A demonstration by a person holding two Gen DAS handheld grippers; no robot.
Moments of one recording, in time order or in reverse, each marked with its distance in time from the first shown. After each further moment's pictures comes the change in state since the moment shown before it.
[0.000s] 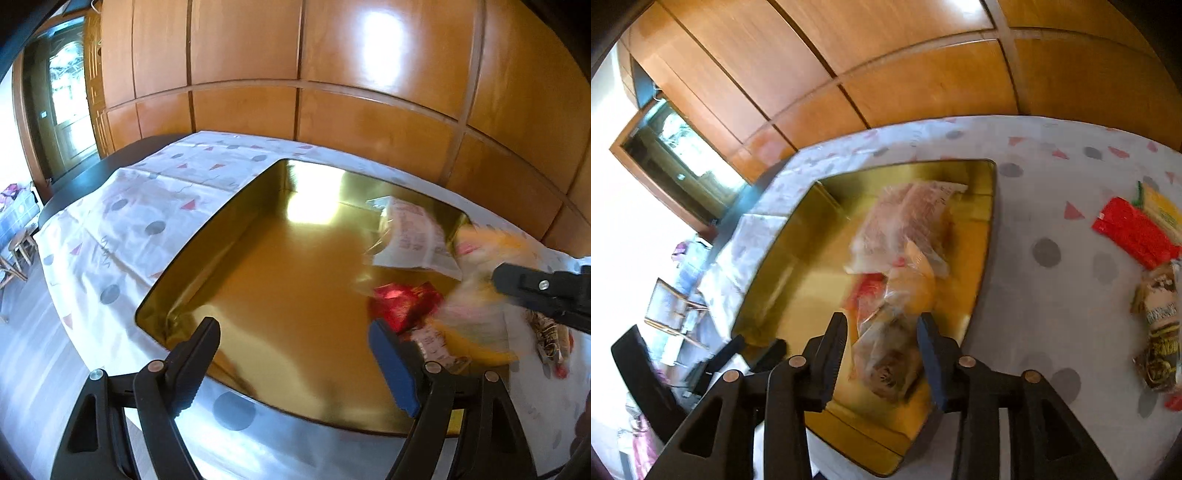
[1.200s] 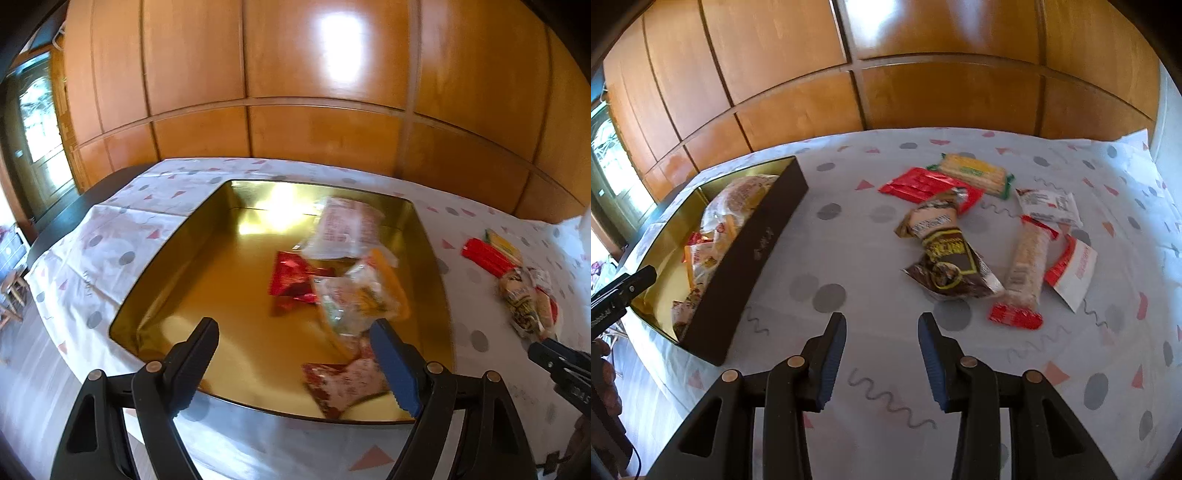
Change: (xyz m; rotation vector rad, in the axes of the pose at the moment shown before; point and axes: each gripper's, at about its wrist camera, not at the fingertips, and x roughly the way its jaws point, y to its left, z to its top) left arm -0.030 -0.058 -0.007 0.148 -0.044 -0.061; right arm -0.087 -0.107 -0.092 0.055 -0.153 -0.398
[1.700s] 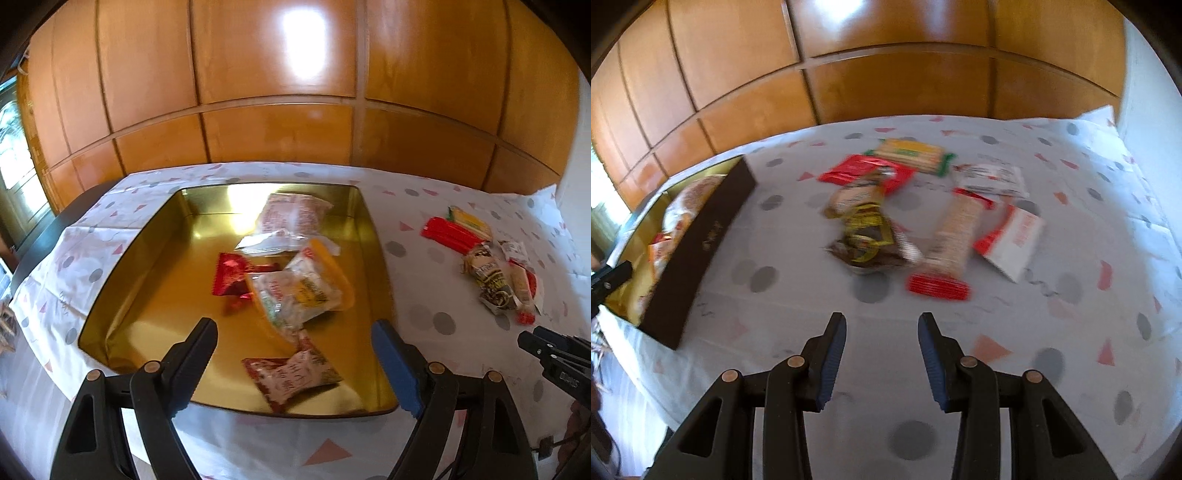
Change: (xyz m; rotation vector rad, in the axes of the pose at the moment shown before) left arm -0.003 -0.044 0.000 0.111 0.014 -0.080; right arm -0.009 -0.050 -0.019 0.066 0.013 -0.116
